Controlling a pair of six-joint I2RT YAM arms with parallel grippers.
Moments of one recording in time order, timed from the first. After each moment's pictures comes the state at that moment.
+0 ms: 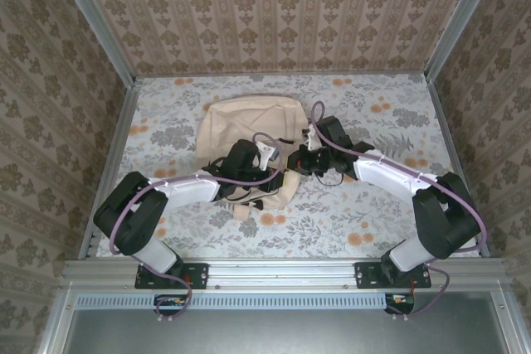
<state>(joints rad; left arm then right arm) -0.77 1.57 0.74 0.15 0.44 -0.44 0.51 1.51 0.93 -0.24 -0.53 0.81</state>
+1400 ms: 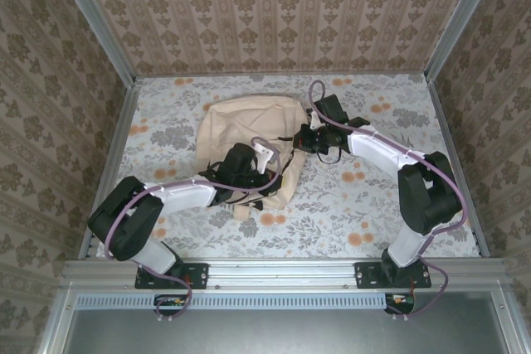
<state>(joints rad) -0.79 1.52 0.68 0.20 0.42 -0.37 0.40 1.71 1.21 -0.42 -0.37 0.65</state>
